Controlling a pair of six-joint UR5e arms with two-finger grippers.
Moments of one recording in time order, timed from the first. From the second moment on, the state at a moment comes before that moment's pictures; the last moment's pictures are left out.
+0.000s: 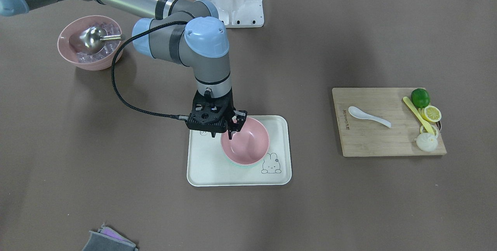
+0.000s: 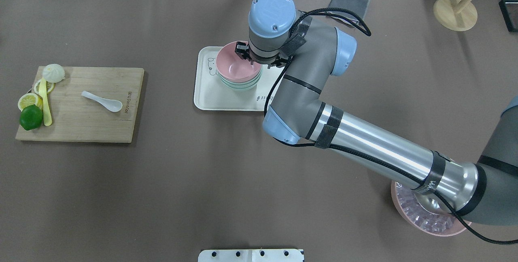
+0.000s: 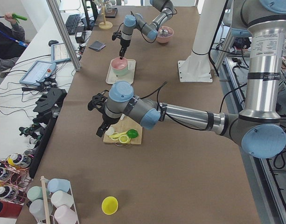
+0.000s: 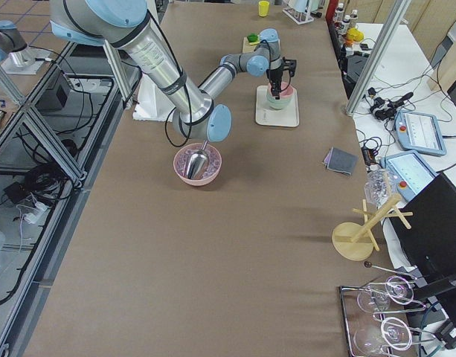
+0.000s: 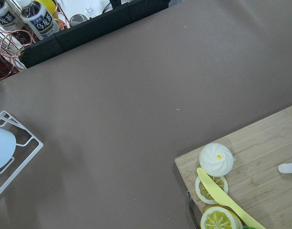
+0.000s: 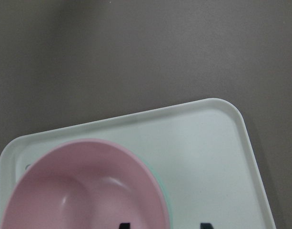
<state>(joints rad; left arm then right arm) -1.53 -1.57 -1.74 -1.99 -2.32 0.00 0.64 -0.64 1.34 -1.43 1.76 1.35</state>
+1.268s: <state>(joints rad) -1.23 -1.60 -1.81 -2.03 -2.20 -1.05 1.01 -0.98 1.52 -1.43 2.05 0.85</state>
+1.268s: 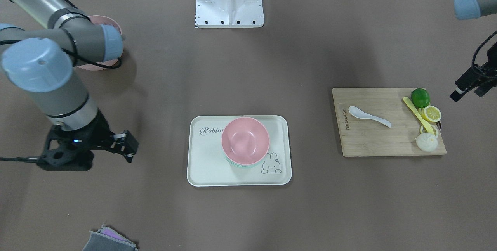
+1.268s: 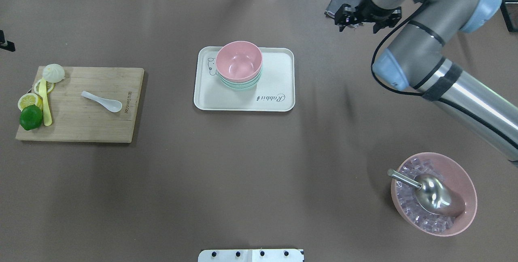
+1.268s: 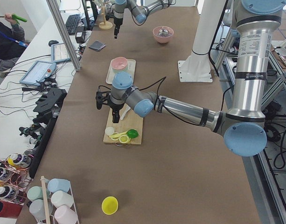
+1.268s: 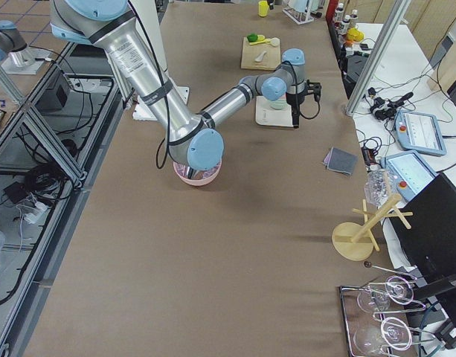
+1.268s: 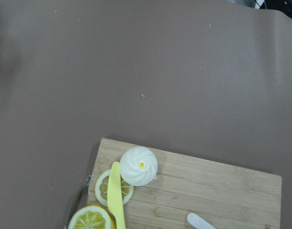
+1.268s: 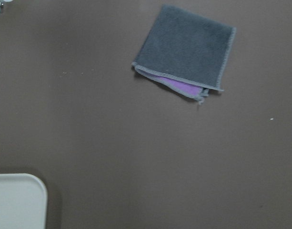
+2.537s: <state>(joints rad) -0.79 -1.77 -1.67 -1.98 -1.78 -1.73 1.56 -1.56 1.58 -1.43 2.28 0.00</state>
